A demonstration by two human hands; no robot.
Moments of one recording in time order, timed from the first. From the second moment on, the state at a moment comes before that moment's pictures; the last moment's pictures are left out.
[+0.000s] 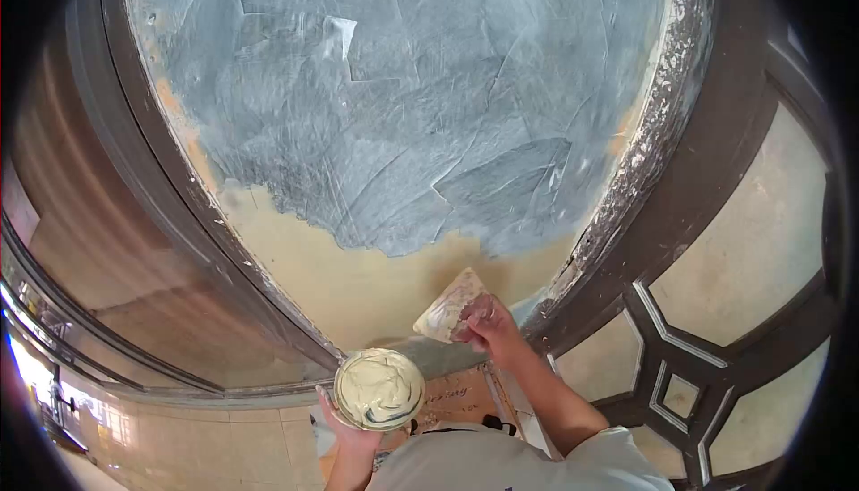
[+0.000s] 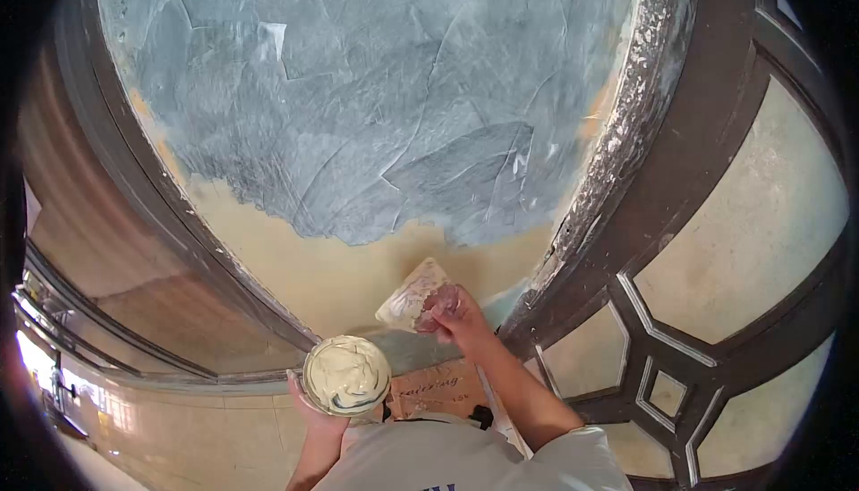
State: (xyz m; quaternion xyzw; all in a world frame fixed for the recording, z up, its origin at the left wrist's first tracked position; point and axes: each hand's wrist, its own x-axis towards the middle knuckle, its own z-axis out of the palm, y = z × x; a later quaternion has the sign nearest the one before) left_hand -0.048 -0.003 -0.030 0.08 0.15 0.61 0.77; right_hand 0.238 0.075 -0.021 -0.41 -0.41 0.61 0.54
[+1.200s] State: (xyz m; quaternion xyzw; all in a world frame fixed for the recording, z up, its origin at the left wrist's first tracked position) left_hand -0.141 -0.028 -0.023 0.13 0.20 0.60 0.76; right_hand 0.161 0.105 0.006 -0.45 -0.33 0.46 0.69
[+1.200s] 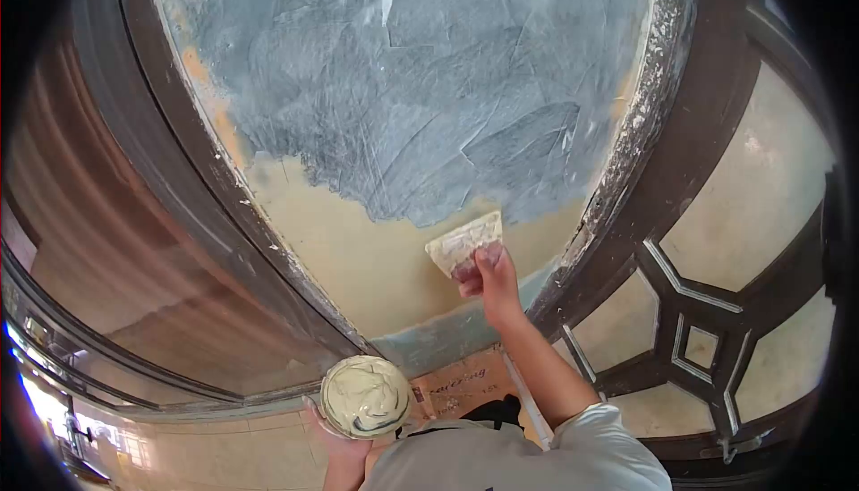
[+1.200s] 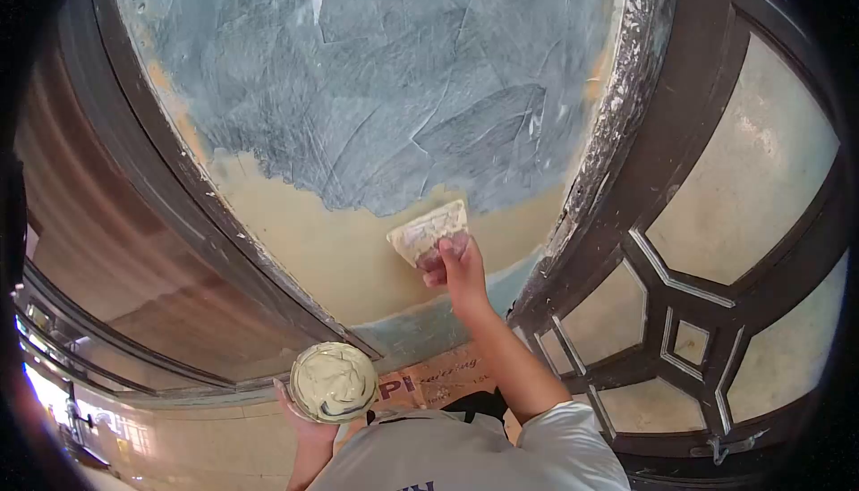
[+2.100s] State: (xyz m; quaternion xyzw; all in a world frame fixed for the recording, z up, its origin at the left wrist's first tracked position) left_hand -0.170 -0.026 -0.033 0.21 0.21 0.61 0.74; right_hand 0.079 0.064 -0.144 -0.48 -0.18 0.62 0.59
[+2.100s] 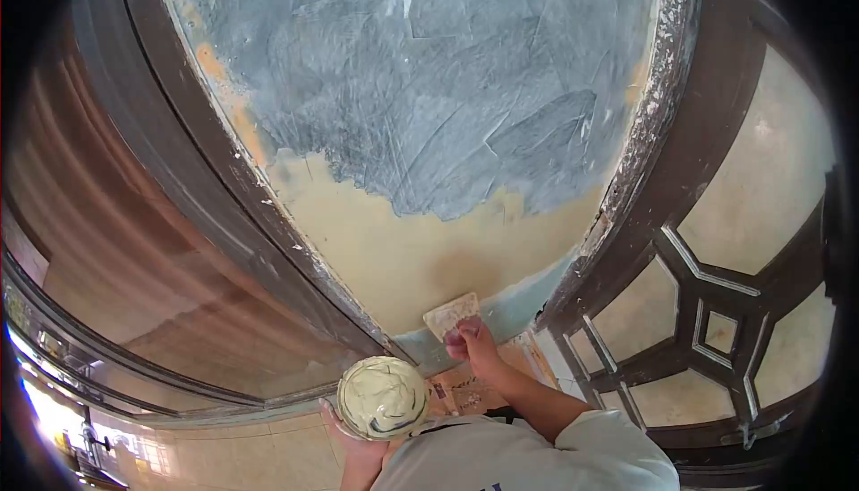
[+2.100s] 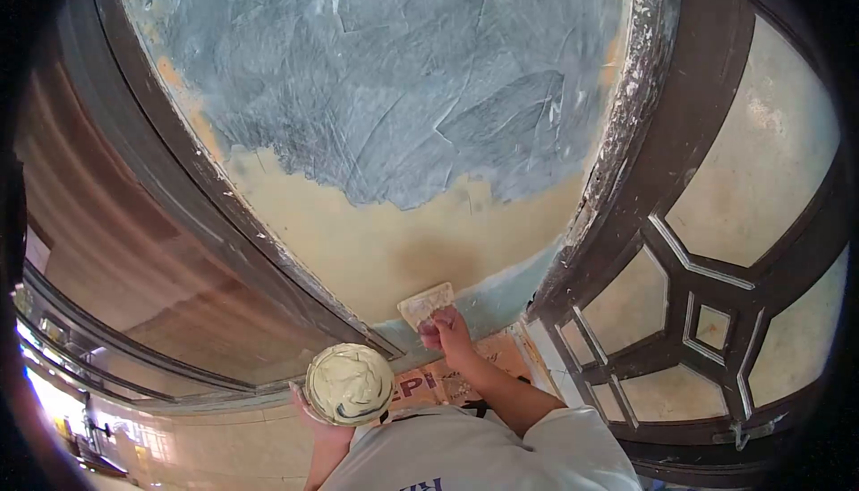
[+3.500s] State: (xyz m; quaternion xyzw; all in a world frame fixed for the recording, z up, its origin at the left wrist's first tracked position) left_hand -0.102 -0.041 -0.040 0.06 0.20 0.62 0.76; right_hand 0.174 0.115 -0.001 -0.57 -0.61 0.19 0.51
